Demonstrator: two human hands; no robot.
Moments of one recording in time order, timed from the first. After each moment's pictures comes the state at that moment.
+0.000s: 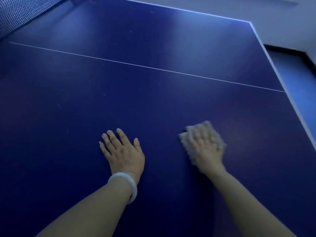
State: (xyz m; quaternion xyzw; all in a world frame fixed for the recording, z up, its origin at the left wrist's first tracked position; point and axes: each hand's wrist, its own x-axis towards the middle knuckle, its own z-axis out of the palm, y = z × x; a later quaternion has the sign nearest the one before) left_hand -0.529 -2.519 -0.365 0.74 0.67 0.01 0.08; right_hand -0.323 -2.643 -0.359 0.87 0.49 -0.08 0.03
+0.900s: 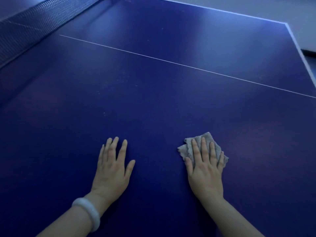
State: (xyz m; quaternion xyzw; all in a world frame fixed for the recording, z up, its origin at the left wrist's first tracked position) left_hand -0.687 -2.549 -0.355 0.84 0.52 0.03 0.13; right_hand -0.439 -2.663 -0.367 0.87 0.48 -0.06 -0.02
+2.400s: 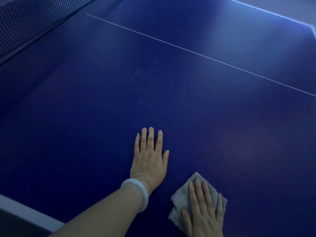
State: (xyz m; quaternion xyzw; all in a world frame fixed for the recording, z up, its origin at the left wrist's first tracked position) left_hand -0.705 -2.543 -0.364 0.86 0.50 0.00 0.10; right_hand -0.602 -2.732 -0.363 0.83 0.56 -0.03 -0.02
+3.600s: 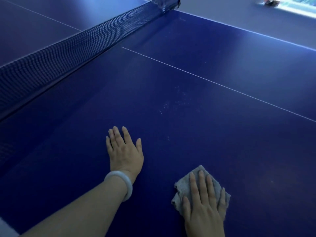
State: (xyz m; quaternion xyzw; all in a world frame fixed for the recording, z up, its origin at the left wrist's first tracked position) left_hand -0.782 -2.384 -0.369 0.68 0.73 0.03 0.08; right_hand -0.619 -2.568 -0.369 0.82 0.57 0.00 -0.09
